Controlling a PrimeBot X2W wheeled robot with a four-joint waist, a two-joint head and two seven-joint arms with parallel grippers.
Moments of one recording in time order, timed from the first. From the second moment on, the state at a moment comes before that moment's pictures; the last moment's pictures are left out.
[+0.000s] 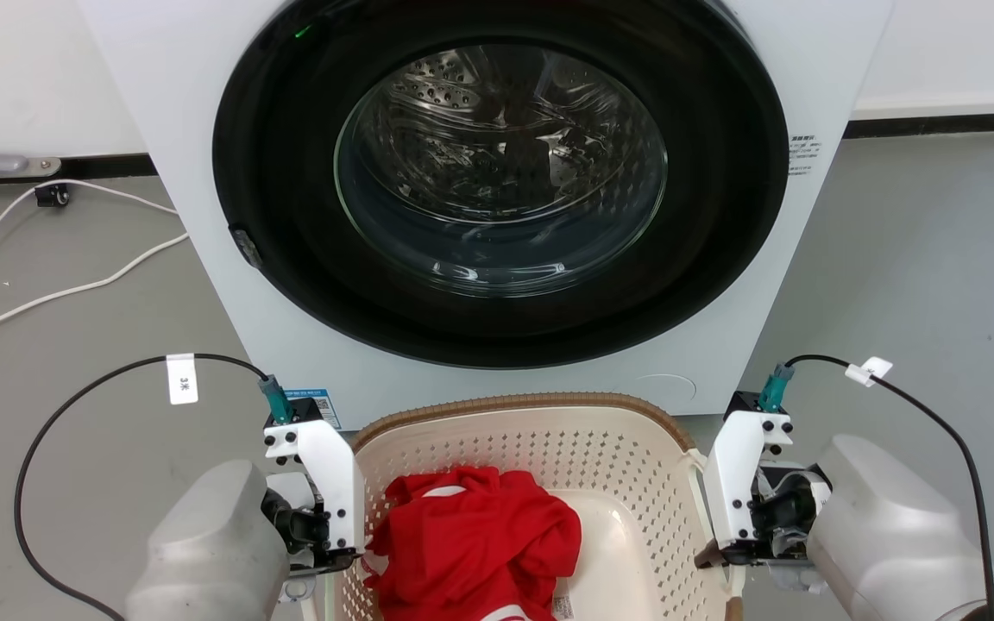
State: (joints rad) left arm -0.75 0.14 -0.46 1.29 -0.75 -0.13 0.74; right arm -0.77 -0.10 0.66 1.28 0.93 0.13 0.85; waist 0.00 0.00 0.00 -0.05
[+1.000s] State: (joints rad) left arm -0.72 0.13 -0.51 1.29 -0.77 -0.13 0.73; right arm -0.74 -0.09 0.56 1.29 0.82 0.13 0.86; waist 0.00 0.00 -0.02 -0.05
